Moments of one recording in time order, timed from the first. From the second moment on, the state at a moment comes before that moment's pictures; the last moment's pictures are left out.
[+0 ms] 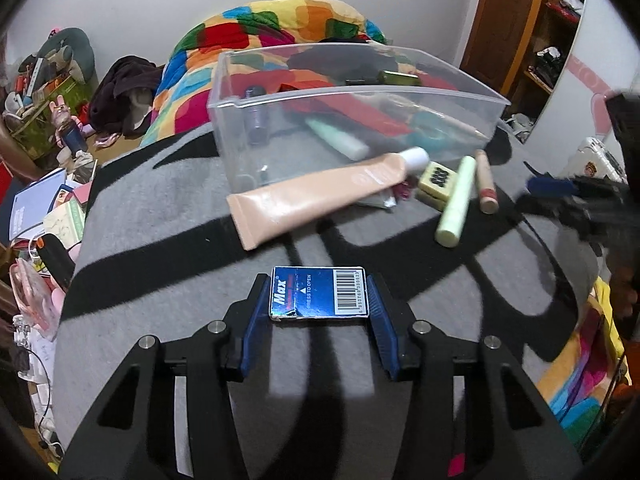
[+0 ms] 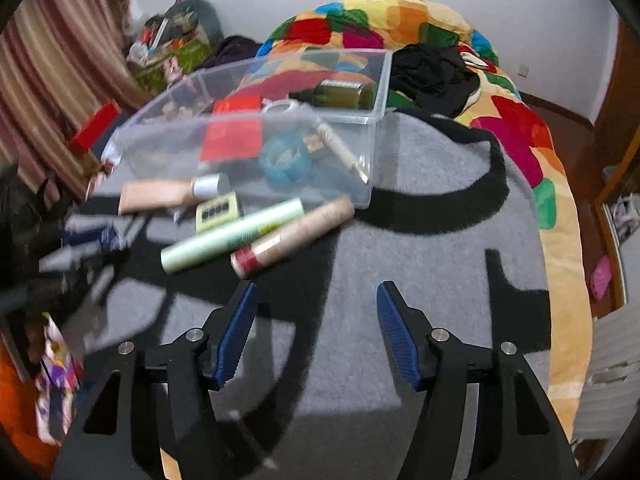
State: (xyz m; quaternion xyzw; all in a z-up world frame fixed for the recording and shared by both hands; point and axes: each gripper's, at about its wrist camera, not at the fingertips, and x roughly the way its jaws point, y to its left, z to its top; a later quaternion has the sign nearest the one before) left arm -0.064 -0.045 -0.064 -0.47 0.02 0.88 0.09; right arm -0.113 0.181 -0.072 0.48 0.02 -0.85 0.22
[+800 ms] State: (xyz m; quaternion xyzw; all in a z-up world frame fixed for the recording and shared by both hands) left arm -0.047 -0.028 -0.068 -0.43 0.03 0.90 0.08; right arm -0.116 0.187 -0.083 0.47 0.00 -0.87 0.18
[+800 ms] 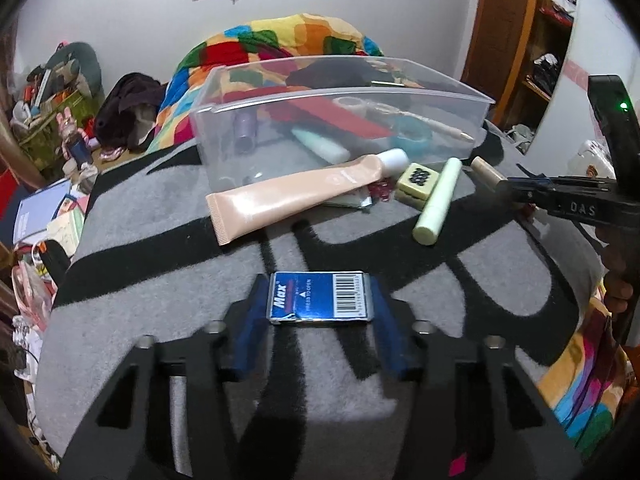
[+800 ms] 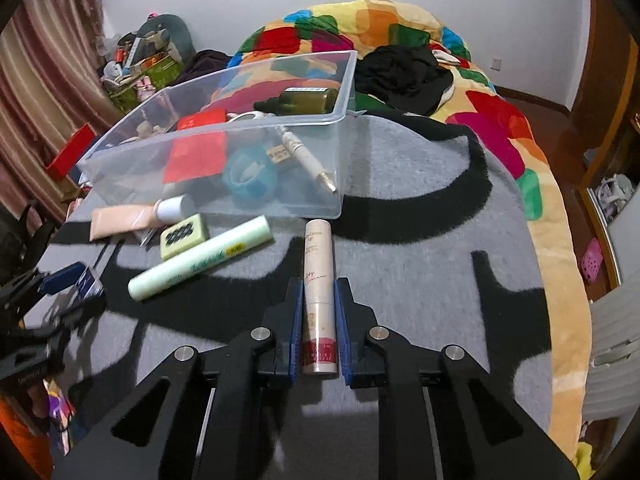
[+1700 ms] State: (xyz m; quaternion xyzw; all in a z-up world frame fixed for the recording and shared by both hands) left arm -0.104 -0.047 0.009 -0.35 -0.06 0.93 0.05; right arm -0.153 0.153 -0.002 0.38 0.00 -0.90 0.22
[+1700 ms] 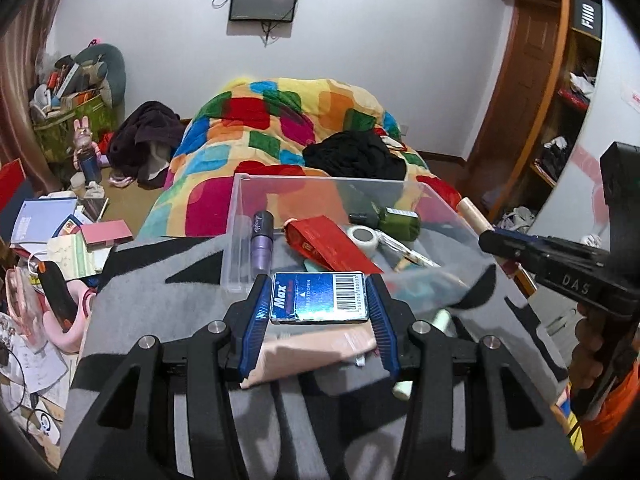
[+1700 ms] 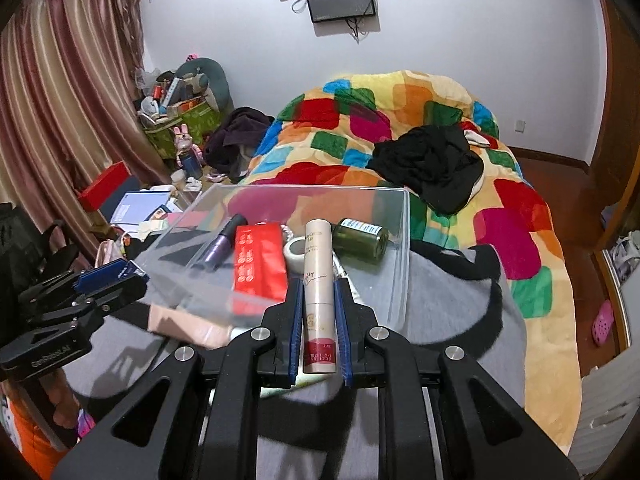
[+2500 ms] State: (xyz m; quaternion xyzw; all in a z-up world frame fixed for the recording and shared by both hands) left arm -0.144 -0.036 -0.007 -0.38 -0.04 0.92 0.05; right arm -0.184 0.116 -0.029 0.42 0.05 -0.87 0.25
